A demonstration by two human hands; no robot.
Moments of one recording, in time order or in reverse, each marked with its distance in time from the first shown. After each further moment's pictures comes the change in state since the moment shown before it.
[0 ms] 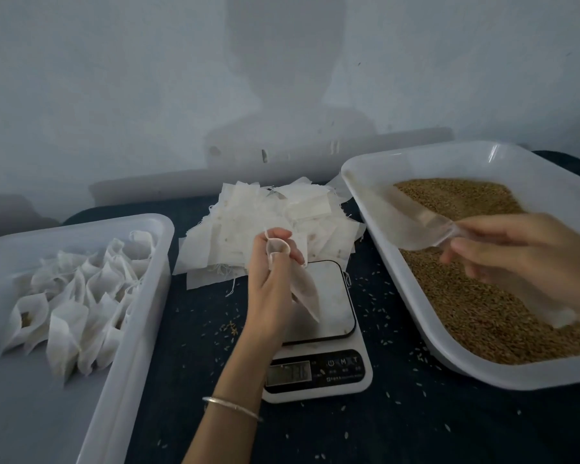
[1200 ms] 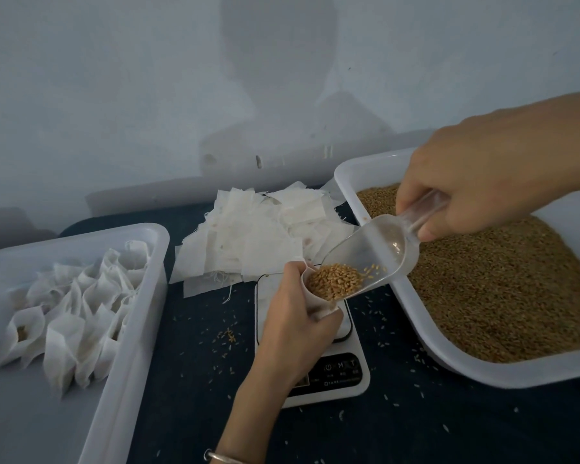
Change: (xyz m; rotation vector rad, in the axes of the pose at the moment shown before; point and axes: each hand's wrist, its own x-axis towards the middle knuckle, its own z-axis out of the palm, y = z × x) left_hand -0.029 -0.002 0.006 0.459 -0.268 -0.036; right_hand 0.148 0.076 -0.068 -1.413 -0.169 -0.713
